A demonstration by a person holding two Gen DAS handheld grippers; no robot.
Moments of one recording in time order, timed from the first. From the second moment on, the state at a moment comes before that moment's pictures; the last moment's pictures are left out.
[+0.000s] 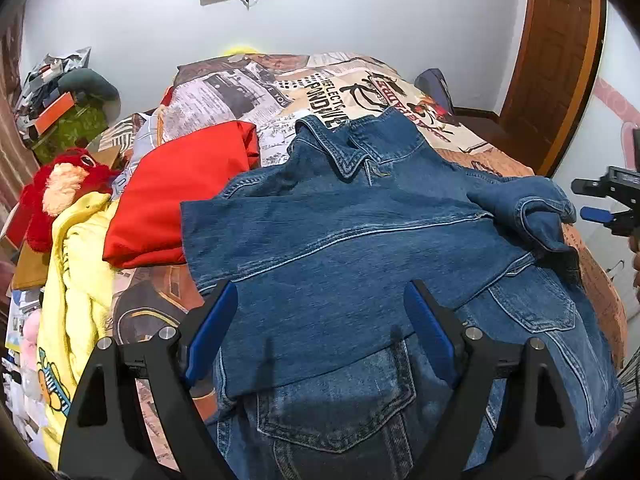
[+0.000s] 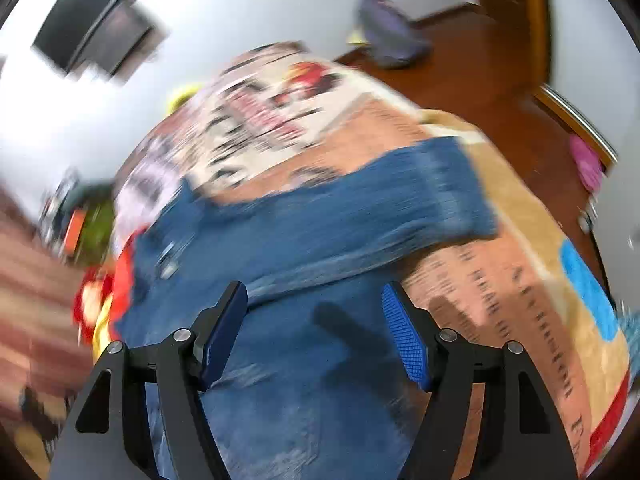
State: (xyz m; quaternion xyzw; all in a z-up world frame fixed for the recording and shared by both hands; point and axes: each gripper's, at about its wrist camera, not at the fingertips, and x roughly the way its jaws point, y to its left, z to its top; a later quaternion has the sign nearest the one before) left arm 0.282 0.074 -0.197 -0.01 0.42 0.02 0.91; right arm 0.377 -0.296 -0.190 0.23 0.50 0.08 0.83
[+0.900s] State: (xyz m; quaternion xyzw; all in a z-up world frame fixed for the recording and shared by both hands) left arm 0.270 0.094 -0.175 -0.03 0.40 0.03 0.92; right arm 0.402 -0.236 -0.112 0.20 0.37 0.13 0.90
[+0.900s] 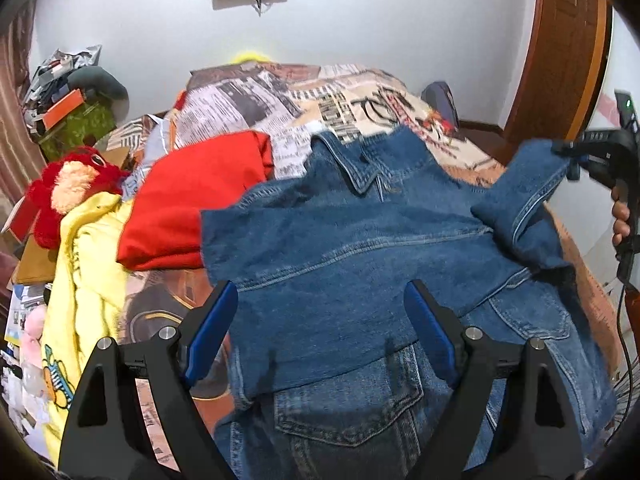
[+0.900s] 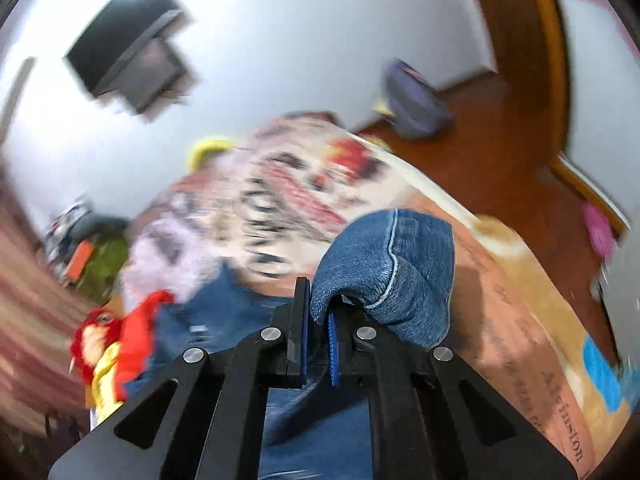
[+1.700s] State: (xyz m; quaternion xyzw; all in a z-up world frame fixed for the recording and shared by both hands) left arm 0.202 0.190 -0.170 -0.12 0.39 0.10 0.91; right arm 0.307 0.022 -0.227 0.01 0.61 0.34 0.71
